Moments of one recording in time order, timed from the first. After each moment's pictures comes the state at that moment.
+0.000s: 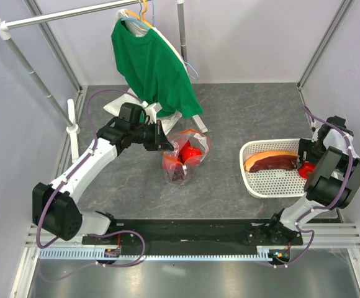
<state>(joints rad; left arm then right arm) -0.42 1.35 1.13 -0.54 0.58 -0.45 -0.56 1.68 1.15 -0.81 0.06 -0.26</state>
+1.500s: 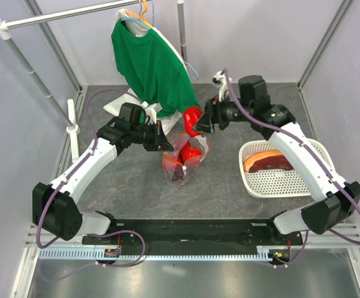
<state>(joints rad) -0.41 1.35 1.13 -0.55 0.59 -0.44 0.44 1.42 1.53 -0.62 -0.62 0.19</state>
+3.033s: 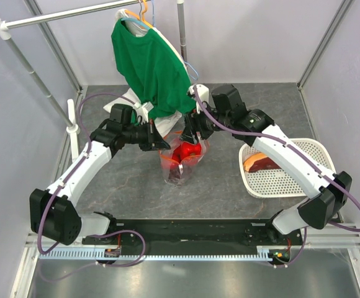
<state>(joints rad) -0.33 1.31 1.07 -0.50 0.69 -0.52 0.68 1.49 1.55 -0.61 -0.38 0.13</state>
